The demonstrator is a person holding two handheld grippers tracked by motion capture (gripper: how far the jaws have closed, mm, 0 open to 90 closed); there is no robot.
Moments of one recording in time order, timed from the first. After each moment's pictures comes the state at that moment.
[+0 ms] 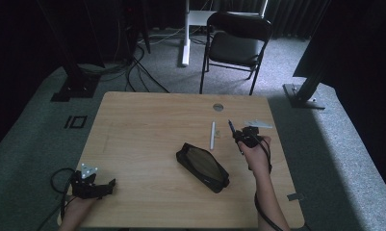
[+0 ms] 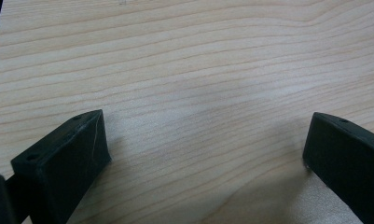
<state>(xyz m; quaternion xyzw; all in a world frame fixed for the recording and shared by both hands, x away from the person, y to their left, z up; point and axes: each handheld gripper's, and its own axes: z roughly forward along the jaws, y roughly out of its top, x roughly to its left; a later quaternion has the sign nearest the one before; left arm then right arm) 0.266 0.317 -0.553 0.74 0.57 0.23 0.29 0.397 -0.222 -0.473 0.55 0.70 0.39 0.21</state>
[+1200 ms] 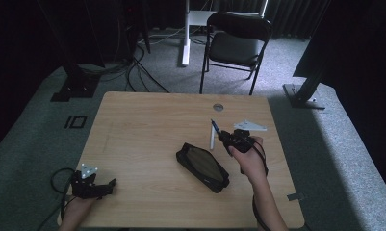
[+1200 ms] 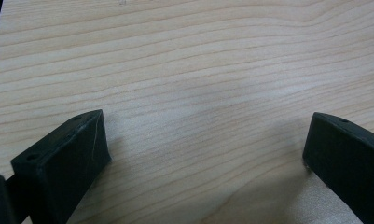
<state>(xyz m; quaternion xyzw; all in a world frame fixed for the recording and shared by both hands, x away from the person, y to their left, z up) 0.266 0.317 -0.553 0.74 0.57 0.23 0.29 0.357 -0.182 -0.433 0.46 0.73 0.46 0.19</state>
